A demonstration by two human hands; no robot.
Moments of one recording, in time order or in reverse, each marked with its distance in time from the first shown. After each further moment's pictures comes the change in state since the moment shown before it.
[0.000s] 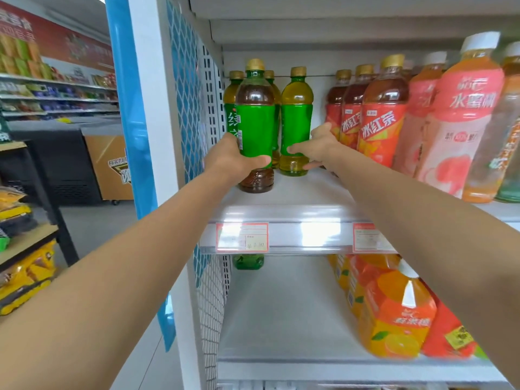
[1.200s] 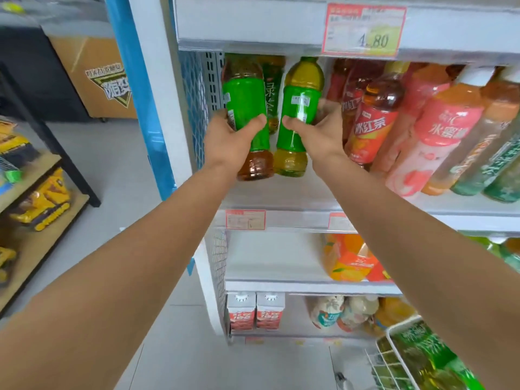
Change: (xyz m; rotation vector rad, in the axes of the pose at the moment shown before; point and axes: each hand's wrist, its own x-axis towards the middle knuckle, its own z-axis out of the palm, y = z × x) left_hand -0.034 0.055 -0.040 -0.514 0.022 -0.250; right_hand -0.080 -0.039 -0.010 0.374 0.151 0.039
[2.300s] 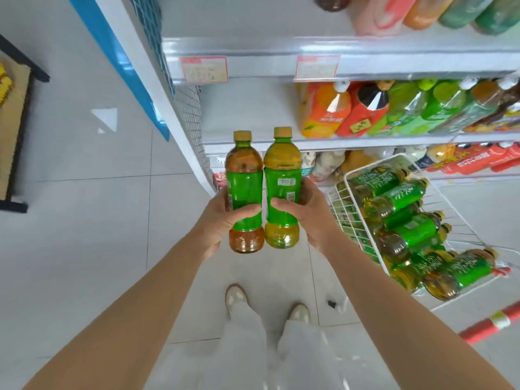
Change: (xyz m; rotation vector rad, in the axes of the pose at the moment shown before) left_hand -0.276 -0.130 -0.048 -0.047 -0.514 -0.813; right_hand -0.307 0.105 -0.137 0.032 -0.279 0.765
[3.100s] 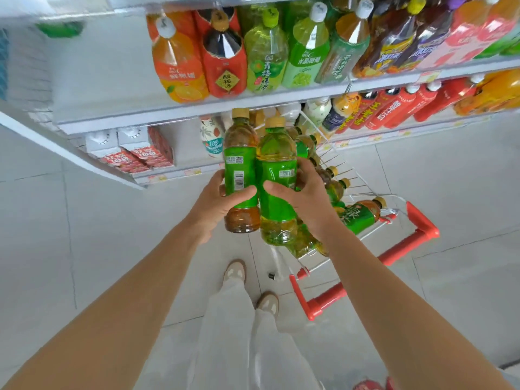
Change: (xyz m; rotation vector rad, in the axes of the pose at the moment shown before) left_hand 0.050 -0.055 0.282 0.119 -0.077 -0.046; right_hand -0.055 0.041 -0.284 -0.086 0.123 -0.047
